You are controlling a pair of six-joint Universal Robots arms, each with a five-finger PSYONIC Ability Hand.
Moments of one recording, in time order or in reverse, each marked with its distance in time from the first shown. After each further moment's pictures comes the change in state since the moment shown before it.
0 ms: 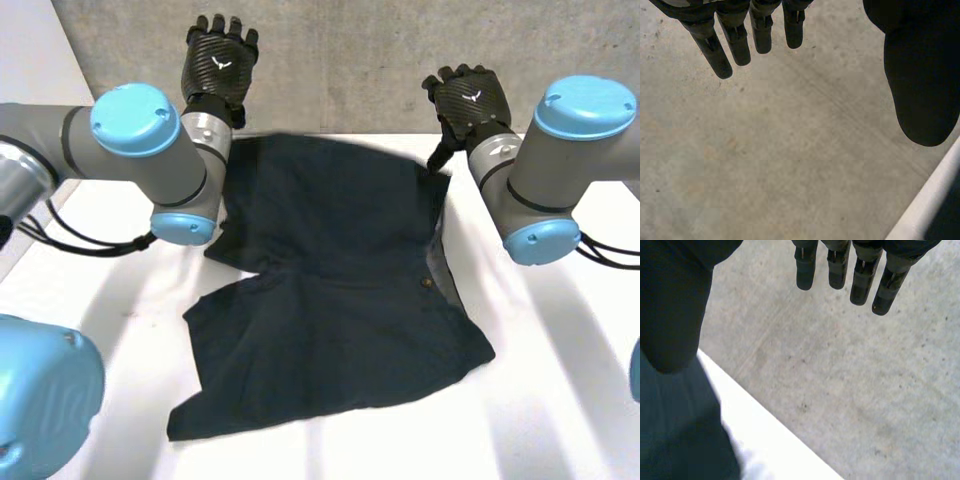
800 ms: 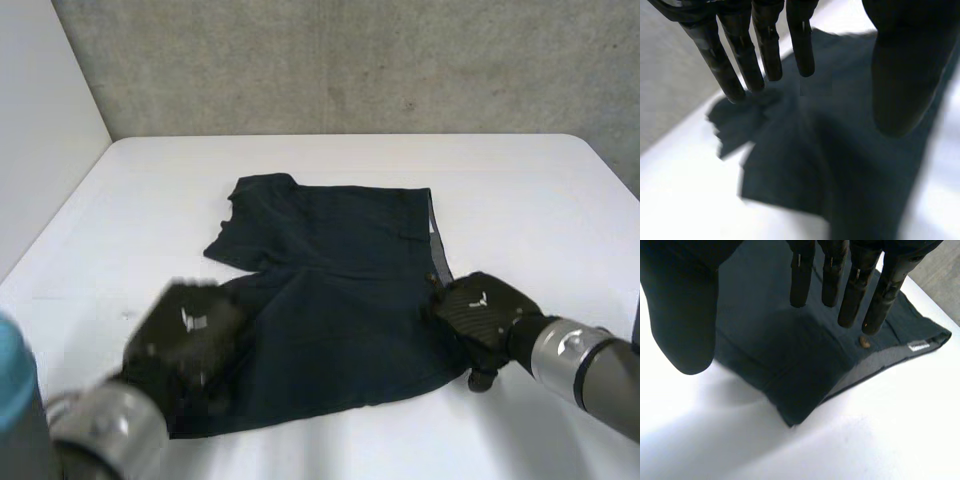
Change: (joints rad) left arm -0.206 1.005 -1.433 -0.313 -0.084 -0.246; right arm -0.150 -0.610 1.085 0.253 -0.378 -0.423; left_hand 0.305 0.294 0.286 0.300 0.285; right_hand 0.183 0.180 0.235 0.220 0.191
